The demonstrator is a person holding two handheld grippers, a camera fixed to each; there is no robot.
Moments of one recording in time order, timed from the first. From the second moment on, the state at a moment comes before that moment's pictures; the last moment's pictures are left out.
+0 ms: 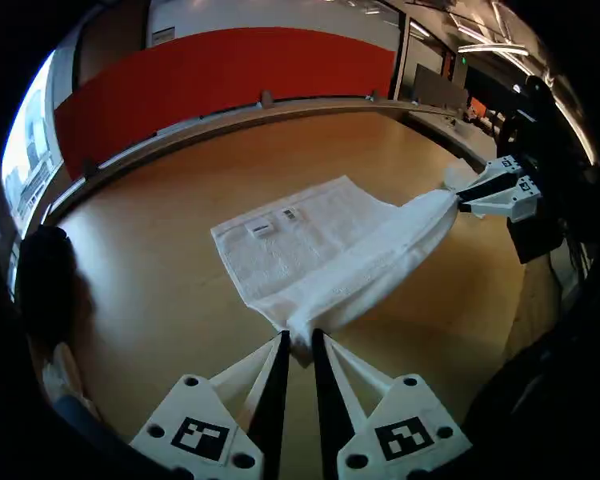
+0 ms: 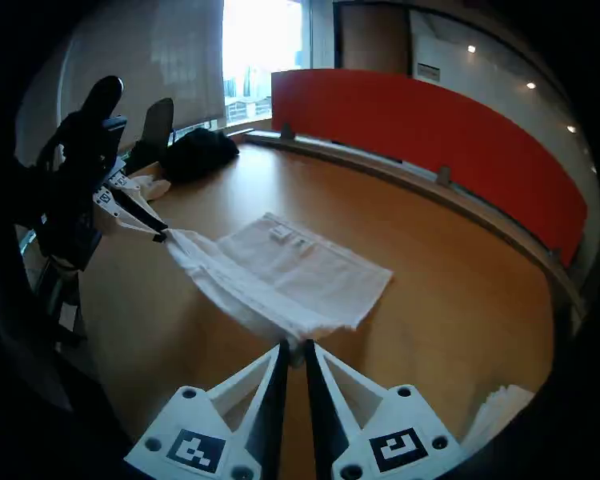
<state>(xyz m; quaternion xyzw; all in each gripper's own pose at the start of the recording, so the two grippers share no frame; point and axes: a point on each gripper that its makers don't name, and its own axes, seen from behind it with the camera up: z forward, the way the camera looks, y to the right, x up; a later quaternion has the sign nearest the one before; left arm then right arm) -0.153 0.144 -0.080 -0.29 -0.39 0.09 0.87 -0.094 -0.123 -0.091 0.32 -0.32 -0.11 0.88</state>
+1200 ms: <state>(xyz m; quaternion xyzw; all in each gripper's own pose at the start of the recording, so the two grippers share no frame) -0.107 0.141 -0.131 -0.29 -0.41 0.06 0.86 -0.044 -0.124 -0.124 0.34 -0.32 -0.12 0.88</state>
